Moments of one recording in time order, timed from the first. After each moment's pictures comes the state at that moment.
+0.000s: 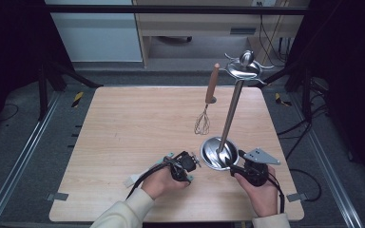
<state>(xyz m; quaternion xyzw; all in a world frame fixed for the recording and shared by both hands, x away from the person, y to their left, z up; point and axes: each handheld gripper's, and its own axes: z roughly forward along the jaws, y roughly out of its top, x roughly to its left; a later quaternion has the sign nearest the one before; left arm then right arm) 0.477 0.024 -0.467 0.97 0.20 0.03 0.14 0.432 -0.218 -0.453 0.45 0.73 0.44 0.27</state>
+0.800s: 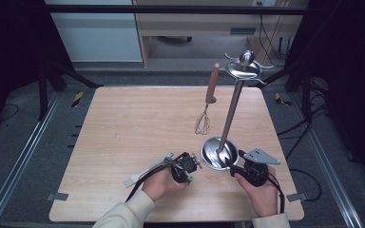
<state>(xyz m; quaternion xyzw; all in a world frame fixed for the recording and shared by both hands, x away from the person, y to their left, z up) 0.473 0.022 -0.466 0.97 0.19 0.05 0.14 0.433 -0.217 -0.454 0.45 0.73 0.44 0.27</state>
